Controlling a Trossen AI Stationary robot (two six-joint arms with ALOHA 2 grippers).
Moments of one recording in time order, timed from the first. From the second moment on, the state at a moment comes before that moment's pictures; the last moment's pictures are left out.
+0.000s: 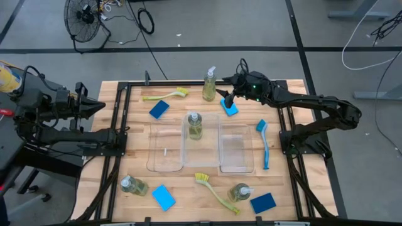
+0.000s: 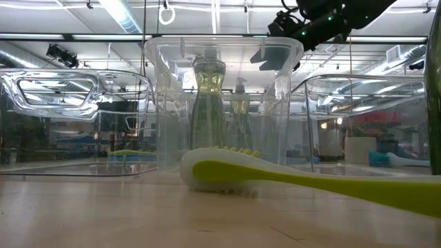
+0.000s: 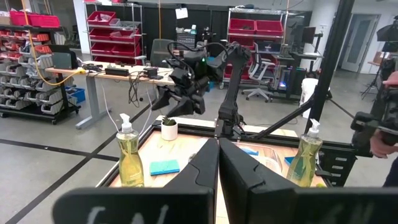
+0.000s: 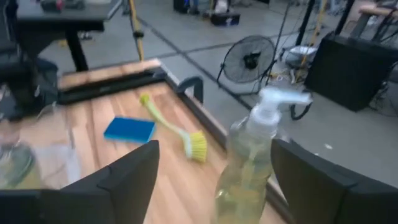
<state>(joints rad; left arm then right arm) 0.05 0.29 1.19 -0.89 -0.13 -0.07 -0.45 1.29 0.89 0.12 0.06 -0.01</state>
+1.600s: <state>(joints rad) 0.05 0.29 1.19 -0.89 -0.13 -0.07 -0.53 1.60 0.97 0.41 0.06 -0.03</state>
